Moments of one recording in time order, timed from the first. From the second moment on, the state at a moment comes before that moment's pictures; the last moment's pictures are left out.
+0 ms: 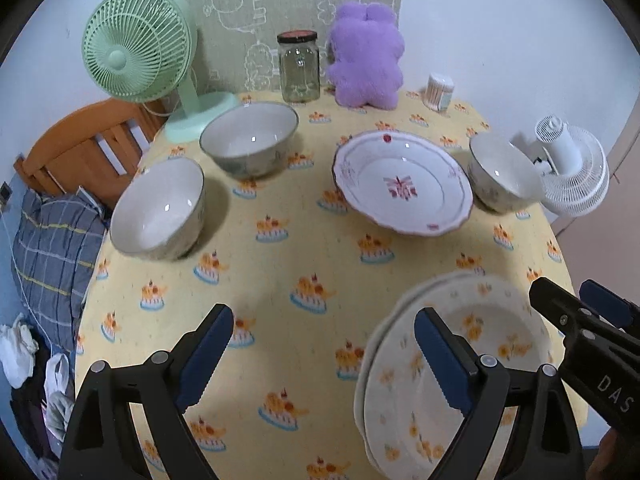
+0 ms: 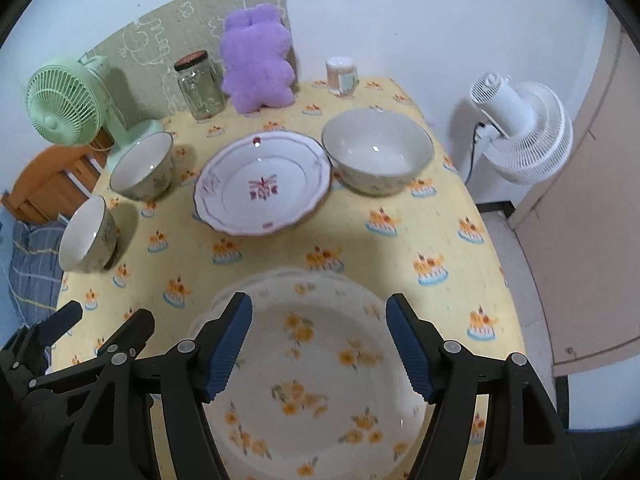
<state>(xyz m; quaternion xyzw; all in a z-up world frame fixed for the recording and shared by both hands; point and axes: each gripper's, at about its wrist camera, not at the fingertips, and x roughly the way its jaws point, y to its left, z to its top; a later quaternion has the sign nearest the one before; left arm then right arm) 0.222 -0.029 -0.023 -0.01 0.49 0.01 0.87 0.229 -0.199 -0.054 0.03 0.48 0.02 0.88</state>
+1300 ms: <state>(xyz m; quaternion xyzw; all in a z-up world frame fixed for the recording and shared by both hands) 0.368 -0.069 -0.112 0.00 0.54 0.04 0.84 0.405 -0.191 -0.146 0.04 0.55 0.07 0.83</state>
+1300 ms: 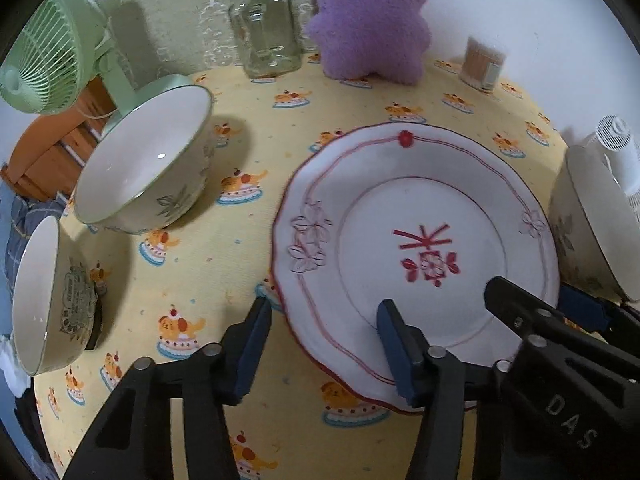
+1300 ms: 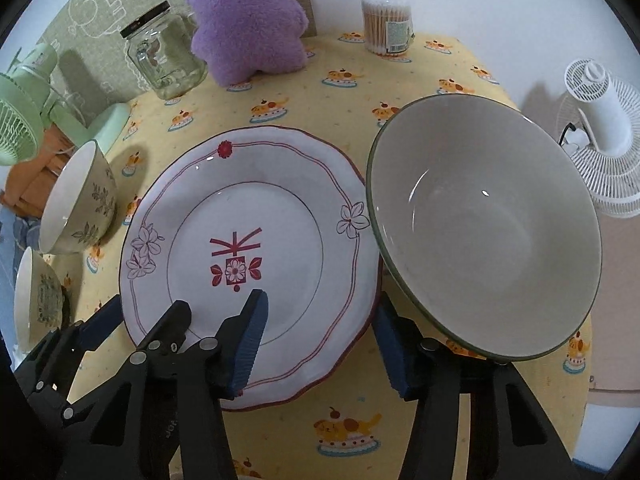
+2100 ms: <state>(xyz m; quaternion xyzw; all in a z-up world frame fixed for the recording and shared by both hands) 0.291 -0.004 -0.102 -0.02 0.56 0.04 0.83 0.331 -0.122 -0.132 -0.01 0.56 0.08 0.82</state>
